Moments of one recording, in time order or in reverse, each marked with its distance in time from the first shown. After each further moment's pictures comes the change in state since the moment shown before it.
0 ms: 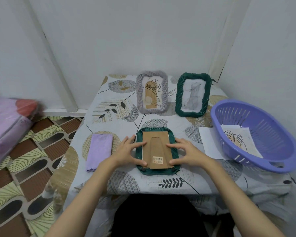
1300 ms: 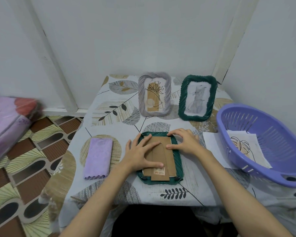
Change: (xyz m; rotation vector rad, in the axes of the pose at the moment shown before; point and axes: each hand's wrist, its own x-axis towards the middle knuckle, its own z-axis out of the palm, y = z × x) left_hand 0.033 0.016 0.020 0.215 0.084 0.099; right_hand 0.061 -0.003 -0.017 -0.225 0.228 0.036
